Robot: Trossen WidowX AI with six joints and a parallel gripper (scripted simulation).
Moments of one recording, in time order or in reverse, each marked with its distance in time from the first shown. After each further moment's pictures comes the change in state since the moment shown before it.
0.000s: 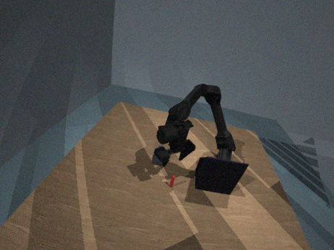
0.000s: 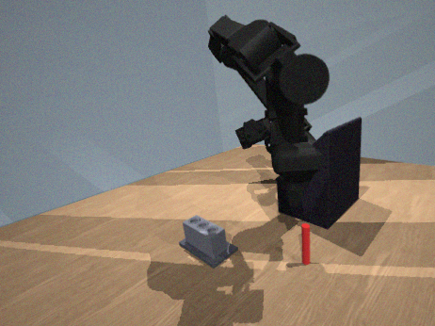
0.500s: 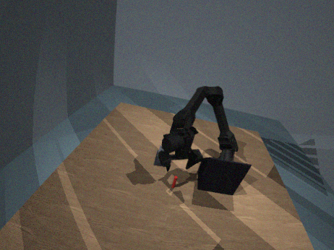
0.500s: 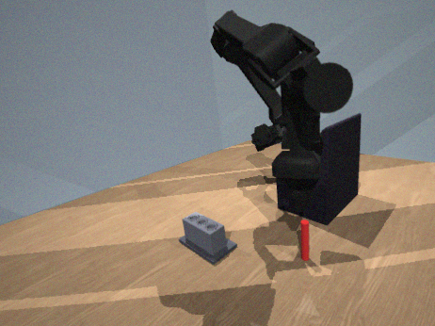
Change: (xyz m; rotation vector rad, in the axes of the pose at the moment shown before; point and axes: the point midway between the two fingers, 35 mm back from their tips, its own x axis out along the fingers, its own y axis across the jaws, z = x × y) arm 0.017 -0.002 -0.026 0.311 0.012 -0.013
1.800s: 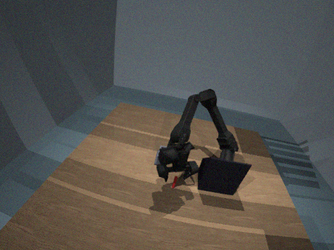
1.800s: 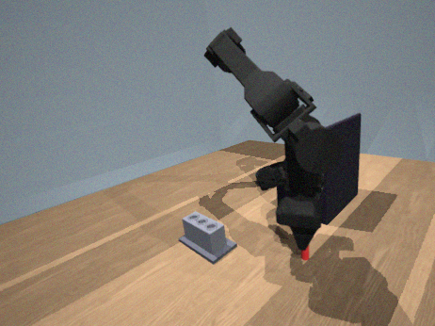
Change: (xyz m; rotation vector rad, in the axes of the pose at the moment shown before) arm 0.073 -0.002 0.000 0.005 -0.003 -0.011
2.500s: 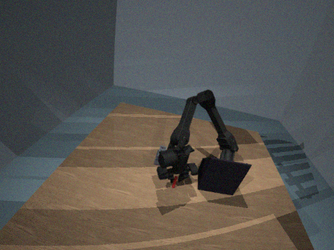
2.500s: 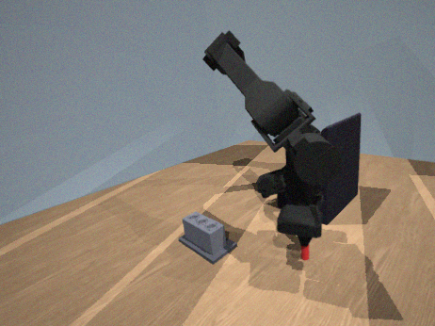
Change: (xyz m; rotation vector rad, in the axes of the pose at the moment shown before) arm 0.016 -0.003 0.000 -0.003 -0.003 -0.008
